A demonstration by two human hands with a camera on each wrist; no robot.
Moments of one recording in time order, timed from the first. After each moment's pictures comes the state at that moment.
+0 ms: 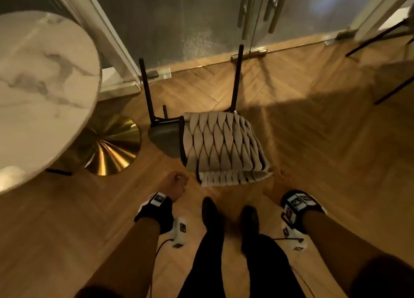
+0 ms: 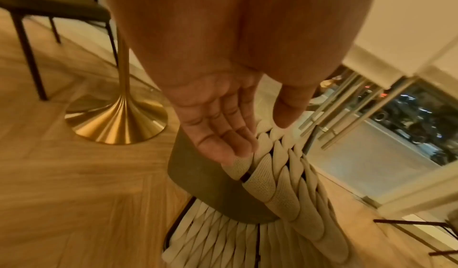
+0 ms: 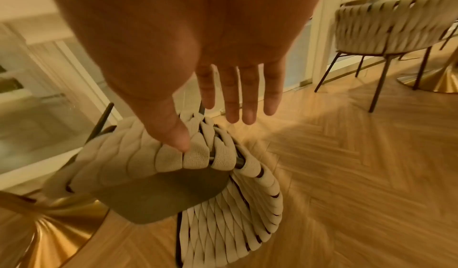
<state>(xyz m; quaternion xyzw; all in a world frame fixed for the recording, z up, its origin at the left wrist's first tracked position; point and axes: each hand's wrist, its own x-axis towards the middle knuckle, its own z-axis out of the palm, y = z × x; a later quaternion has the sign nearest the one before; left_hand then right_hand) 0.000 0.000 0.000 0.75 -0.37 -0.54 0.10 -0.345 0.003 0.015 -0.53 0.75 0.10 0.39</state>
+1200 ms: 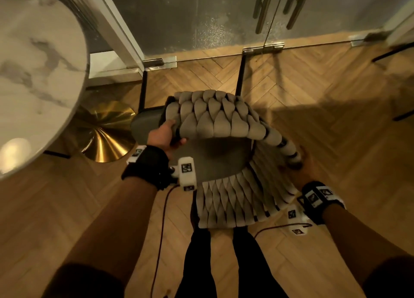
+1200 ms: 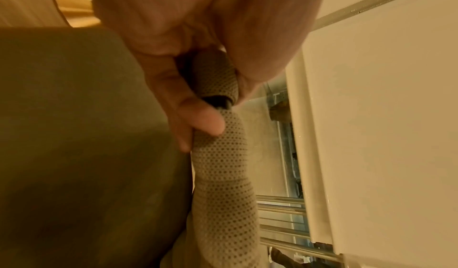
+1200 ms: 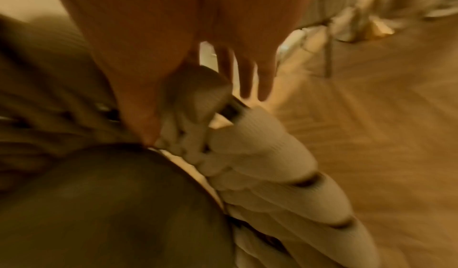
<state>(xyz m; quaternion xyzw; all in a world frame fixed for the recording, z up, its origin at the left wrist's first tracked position) -0.076 -0.177 0.093 0.72 0.00 -0.56 0.41 -0.456 -0.134 0.017 -0.44 0.79 -0.05 0.42</state>
